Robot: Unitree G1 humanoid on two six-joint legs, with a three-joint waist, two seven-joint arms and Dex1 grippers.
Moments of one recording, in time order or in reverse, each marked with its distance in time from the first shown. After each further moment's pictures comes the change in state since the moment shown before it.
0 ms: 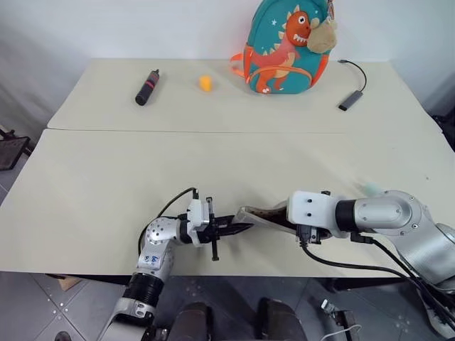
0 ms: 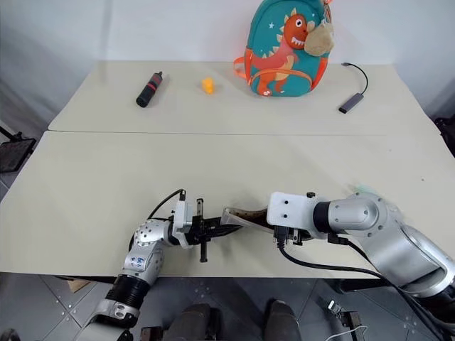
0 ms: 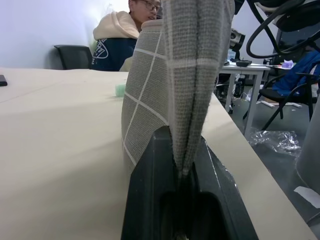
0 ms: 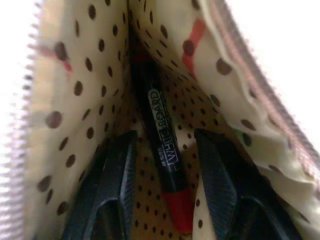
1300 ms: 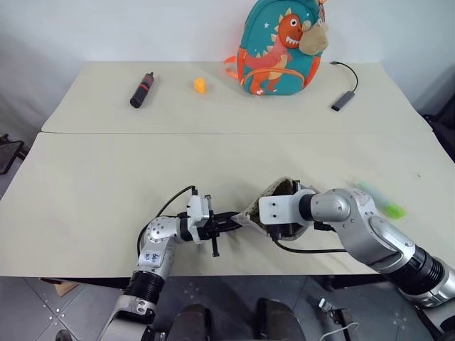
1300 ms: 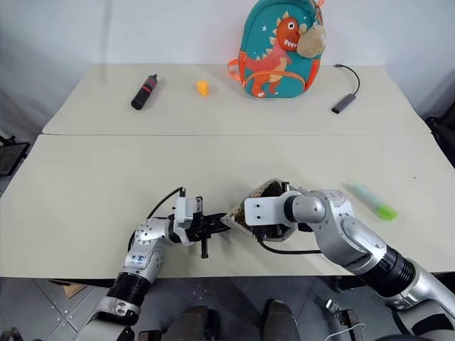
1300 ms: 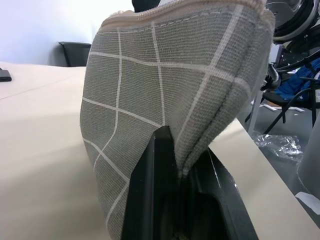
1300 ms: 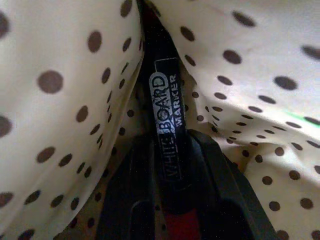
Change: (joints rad) left arm -0.028 -0.016 0.013 0.043 0.001 0.017 0.028; right arm -0.114 0.245 0.217 0.275 -0.449 -0.209 0.068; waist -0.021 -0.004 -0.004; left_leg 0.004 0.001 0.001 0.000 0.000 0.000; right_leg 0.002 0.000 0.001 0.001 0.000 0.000
